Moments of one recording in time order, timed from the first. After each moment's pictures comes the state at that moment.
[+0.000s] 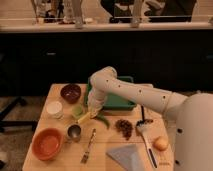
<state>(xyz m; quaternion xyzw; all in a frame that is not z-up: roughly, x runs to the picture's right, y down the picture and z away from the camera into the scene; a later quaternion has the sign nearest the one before) -0.070 0.119 0.800 -0.28 -0.27 -0.27 0.88</state>
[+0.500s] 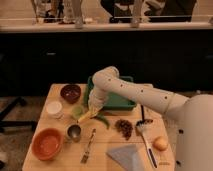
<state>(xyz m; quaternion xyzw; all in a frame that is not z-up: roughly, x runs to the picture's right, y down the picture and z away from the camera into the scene) -0.068 0.118 0.800 -0.28 -0.27 -0.27 0.88</state>
